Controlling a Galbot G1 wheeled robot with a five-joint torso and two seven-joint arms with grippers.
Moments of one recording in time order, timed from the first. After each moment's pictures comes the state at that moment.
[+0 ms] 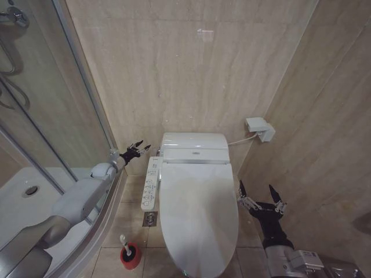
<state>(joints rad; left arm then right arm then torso) 0.25 -1.04 0.23 -0.84 -0.78 -0.16 0.45 -1.77 1.40 0.53 2.38 0.24 0.08 0.24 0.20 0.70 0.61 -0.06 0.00</state>
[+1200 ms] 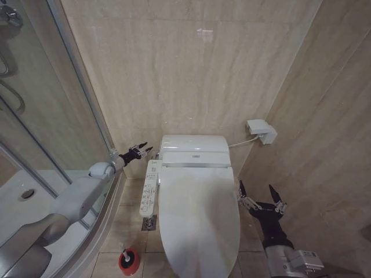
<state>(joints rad) 0.22 -1.05 0.25 -0.78 -0.76 -0.20 0.60 -1.77 1.40 0.53 2.38 0.24 0.08 0.24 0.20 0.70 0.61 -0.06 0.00</state>
